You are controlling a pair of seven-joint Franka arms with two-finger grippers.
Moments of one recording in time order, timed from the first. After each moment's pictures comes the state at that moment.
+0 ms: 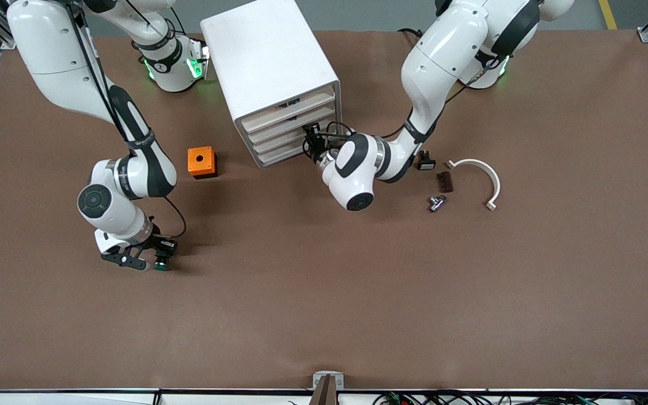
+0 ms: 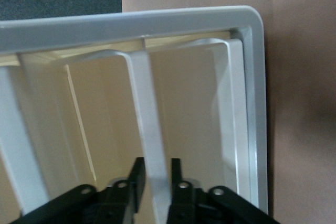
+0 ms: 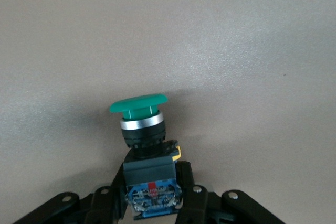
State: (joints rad) left arm -0.67 0.89 -0.16 -1.48 -0.94 1.72 -2.21; right arm 0.11 0.58 -0.03 -1.97 -0.01 2.63 0.37
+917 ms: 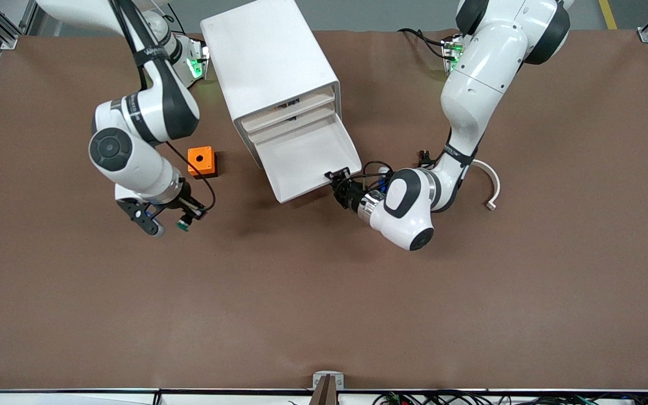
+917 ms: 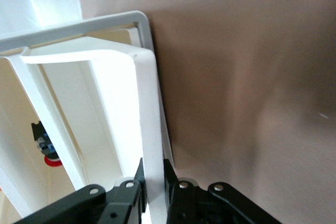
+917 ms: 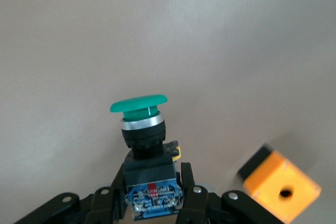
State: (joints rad) left arm -0.48 0.90 -0.09 -1.40 -0.95 1.76 -2.10; right arm 0.37 0.24 -0.01 -1.93 0.06 2.13 1.10
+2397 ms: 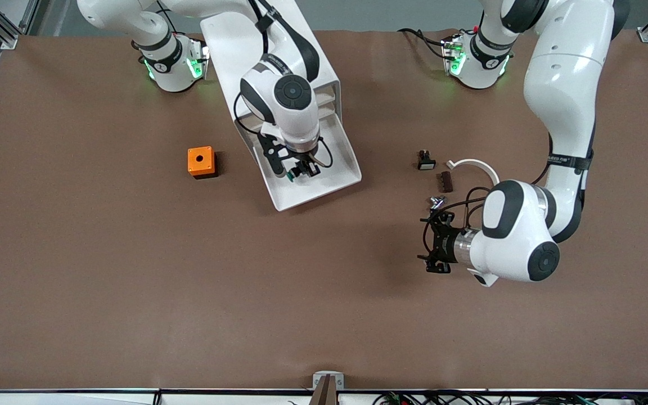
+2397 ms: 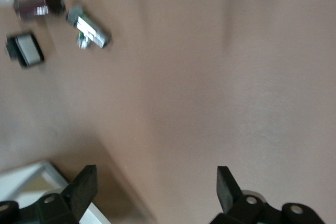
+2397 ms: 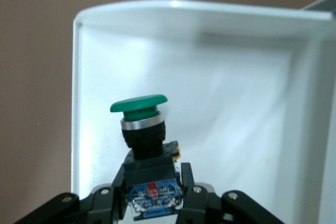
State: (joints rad) left arm -0.22 0.75 -0.11 -1.25 -0.32 1.76 -1.67; right arm 0.84 0.45 -0.01 -1.78 0.05 2.20 1.93
